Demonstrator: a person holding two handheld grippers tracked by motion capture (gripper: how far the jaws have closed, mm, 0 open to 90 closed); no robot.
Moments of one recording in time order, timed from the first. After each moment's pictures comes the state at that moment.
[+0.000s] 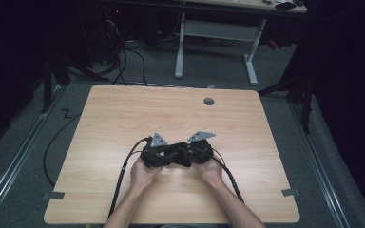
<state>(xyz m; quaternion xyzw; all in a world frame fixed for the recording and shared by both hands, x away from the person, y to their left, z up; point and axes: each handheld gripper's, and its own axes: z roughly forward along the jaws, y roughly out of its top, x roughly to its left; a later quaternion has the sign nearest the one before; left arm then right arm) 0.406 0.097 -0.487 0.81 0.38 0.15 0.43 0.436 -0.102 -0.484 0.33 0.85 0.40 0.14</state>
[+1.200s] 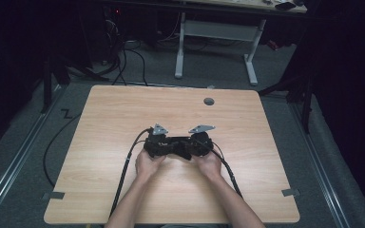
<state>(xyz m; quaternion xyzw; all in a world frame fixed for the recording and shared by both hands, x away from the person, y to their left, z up) 0.453 0.093 -0.495 0.78 0.42 0.14 0.44 0.463 -0.101 -0.486 0.38 0.83 0.37 0.15</state>
